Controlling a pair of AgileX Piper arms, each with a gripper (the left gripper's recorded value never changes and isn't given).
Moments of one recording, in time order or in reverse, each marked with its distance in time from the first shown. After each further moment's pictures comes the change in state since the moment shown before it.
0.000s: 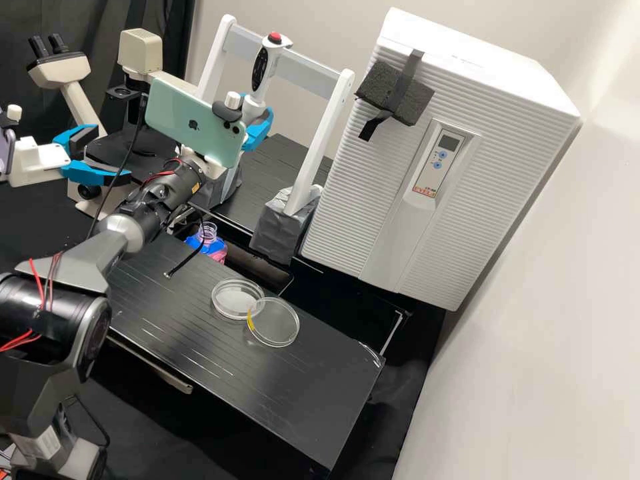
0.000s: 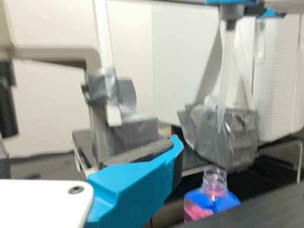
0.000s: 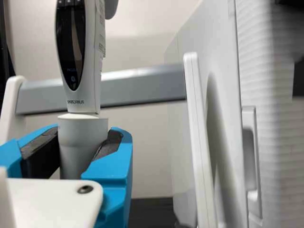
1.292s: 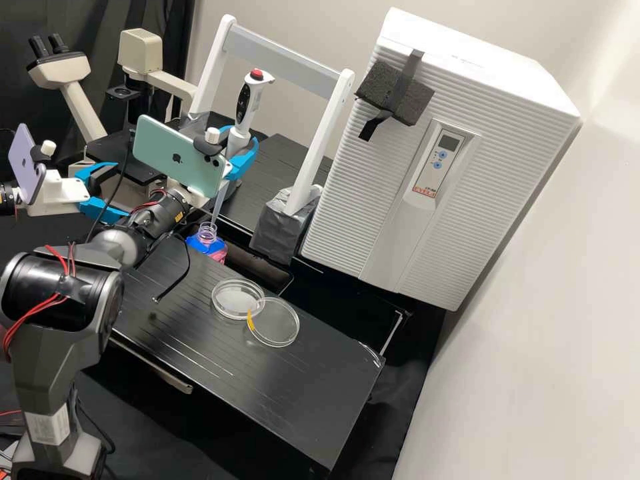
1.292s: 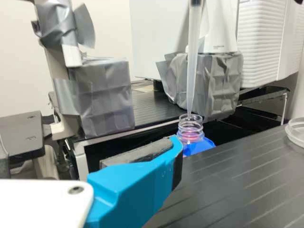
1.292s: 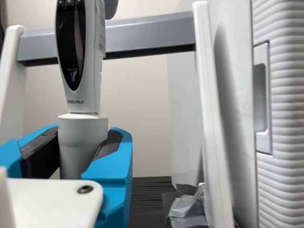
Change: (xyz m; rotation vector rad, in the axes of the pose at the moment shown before) left arm 0.014 -0.038 0.017 0.026 -0.015 -0.135; right arm -0.013 -0.047 0.034 -0.050 -0.015 0.021
